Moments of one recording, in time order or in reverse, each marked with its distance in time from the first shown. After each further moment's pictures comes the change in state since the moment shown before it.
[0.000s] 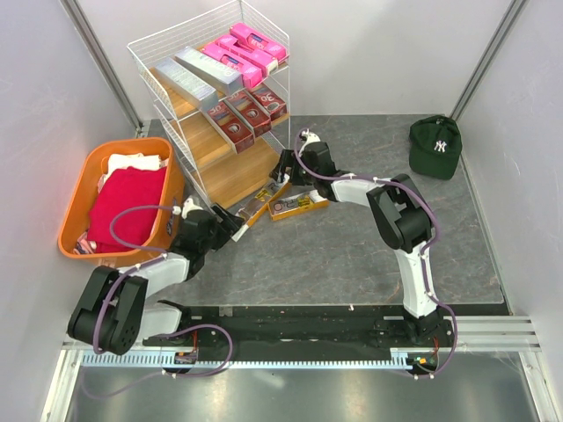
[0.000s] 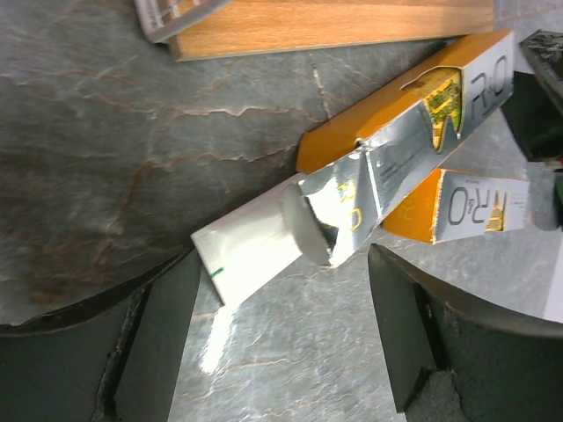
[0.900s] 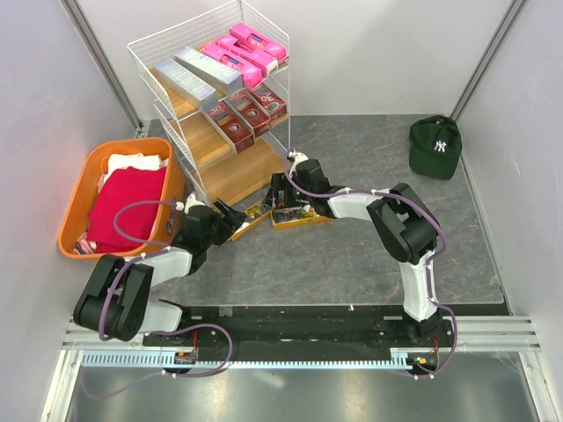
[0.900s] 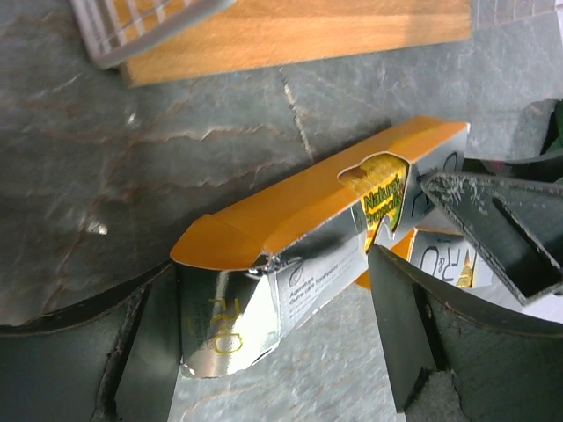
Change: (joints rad) left arm 0.005 0.107 0.046 0.089 0.047 -0.022; right arm 0.108 -0.108 -0.174 -0.019 -0.050 -0.043
